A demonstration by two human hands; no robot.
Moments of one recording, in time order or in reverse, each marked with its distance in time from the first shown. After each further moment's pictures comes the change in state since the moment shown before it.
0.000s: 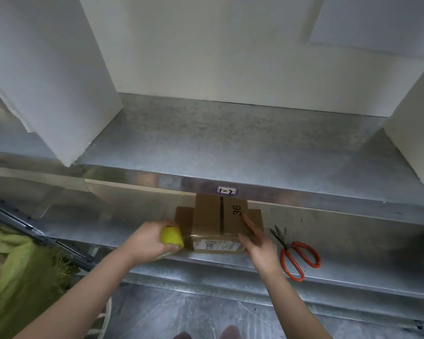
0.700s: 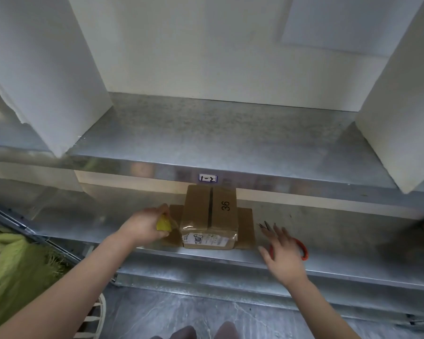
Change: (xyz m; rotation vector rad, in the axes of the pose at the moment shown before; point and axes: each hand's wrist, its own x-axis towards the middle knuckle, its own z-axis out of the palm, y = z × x) left_hand 0.014 0.011 -0.006 0.256 0.006 0.051; right_hand 0.001 0.081 -0.077 -0.928 0.070 -0.206
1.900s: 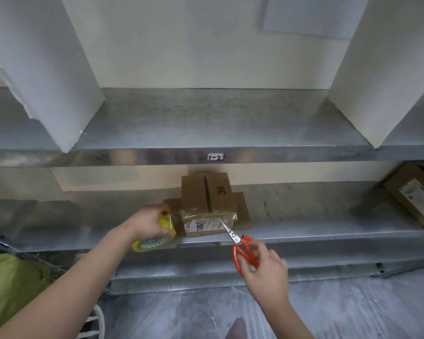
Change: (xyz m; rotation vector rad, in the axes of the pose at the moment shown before) left_hand 0.002 -0.012 0.004 -0.083 -0.137 0.064; right_hand -0.114 -0.128 -0.013 0.272 0.257 0.254
